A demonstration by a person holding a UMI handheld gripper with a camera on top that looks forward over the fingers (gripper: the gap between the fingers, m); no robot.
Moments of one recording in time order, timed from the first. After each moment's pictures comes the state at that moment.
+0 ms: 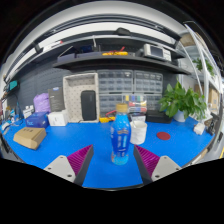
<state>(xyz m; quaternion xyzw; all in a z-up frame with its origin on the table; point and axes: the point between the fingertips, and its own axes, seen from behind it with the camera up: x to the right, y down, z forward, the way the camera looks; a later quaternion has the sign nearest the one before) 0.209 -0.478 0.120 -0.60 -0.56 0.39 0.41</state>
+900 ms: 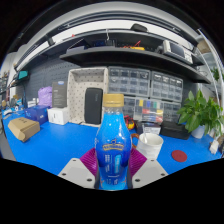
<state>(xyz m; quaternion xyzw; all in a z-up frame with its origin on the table) 0.085 -0.464 0.078 -0.51 -0.62 0.43 0.42</state>
